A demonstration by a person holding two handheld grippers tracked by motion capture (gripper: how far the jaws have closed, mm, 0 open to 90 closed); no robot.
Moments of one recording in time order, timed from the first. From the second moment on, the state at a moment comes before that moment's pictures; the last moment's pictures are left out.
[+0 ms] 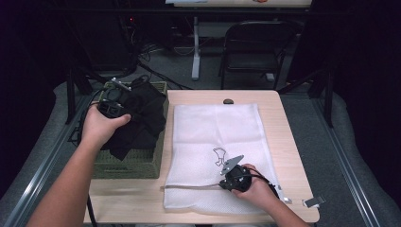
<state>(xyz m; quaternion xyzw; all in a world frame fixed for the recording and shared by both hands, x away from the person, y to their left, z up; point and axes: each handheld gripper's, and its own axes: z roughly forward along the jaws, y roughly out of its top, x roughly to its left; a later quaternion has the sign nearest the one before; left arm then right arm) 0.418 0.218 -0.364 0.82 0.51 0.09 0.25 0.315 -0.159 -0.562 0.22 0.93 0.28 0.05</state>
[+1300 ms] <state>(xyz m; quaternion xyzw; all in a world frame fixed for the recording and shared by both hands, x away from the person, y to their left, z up) 0.410 0.214 -0.361 0.82 0.50 0.09 0.26 0.348 -0.167 -0.511 0.26 0.91 0.31 0.05</state>
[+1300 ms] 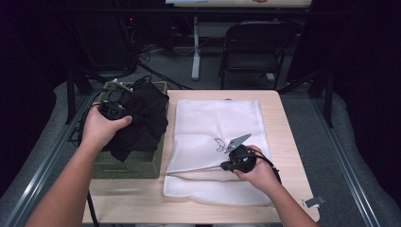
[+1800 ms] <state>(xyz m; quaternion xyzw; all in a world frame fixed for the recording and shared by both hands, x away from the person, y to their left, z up) 0.401 0.211 -0.362 0.83 0.49 0.09 0.26 0.356 -0.165 -0.496 0.25 0.92 0.31 0.06</state>
